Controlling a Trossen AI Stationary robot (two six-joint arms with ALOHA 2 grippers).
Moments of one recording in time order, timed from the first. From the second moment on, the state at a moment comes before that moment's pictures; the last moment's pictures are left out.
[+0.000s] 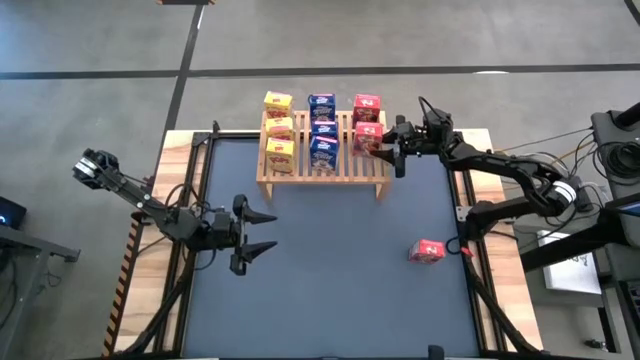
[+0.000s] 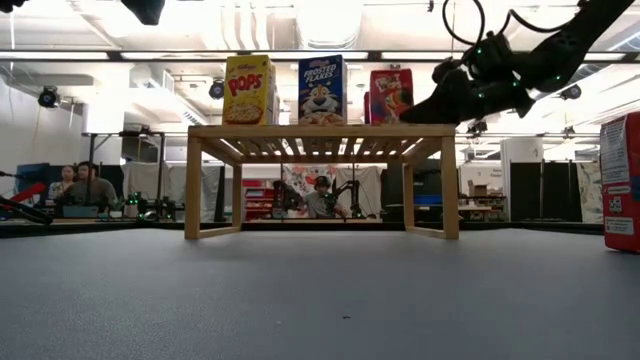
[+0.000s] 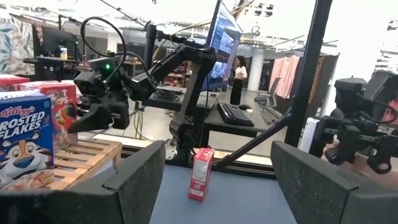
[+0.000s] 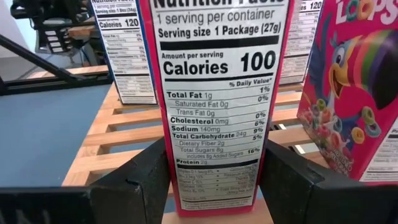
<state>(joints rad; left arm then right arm) -0.54 0.97 0.49 0.66 -0.62 -0.05 -0.86 1.29 0.61 0.44 -0.76 -0.16</state>
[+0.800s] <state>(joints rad) -0.54 0.97 0.48 0.64 -0.62 -0.09 -0.87 1.08 0.61 0.18 -0.64 -0.22</state>
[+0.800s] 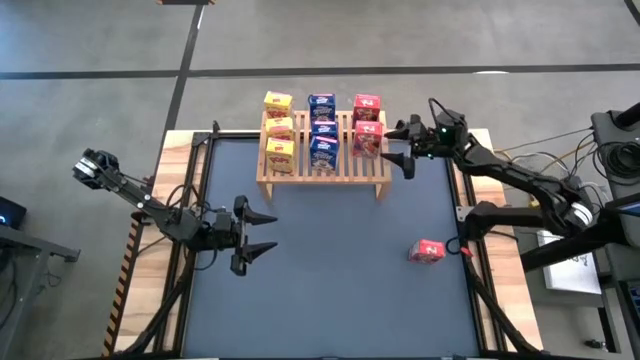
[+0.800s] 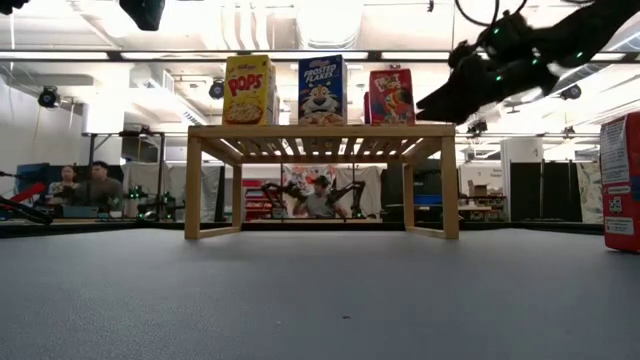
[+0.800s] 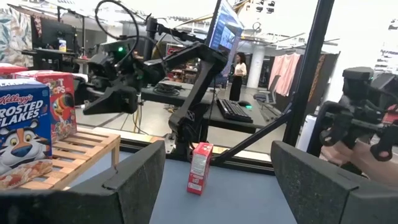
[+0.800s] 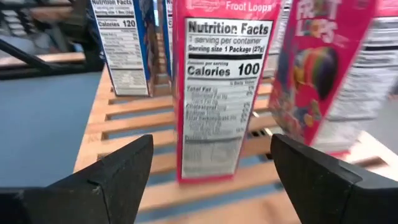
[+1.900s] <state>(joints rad) -0.51 1.25 0.61 0.67 -0.62 0.01 -0.24 0.58 0.61 -0.29 -0.35 0.05</state>
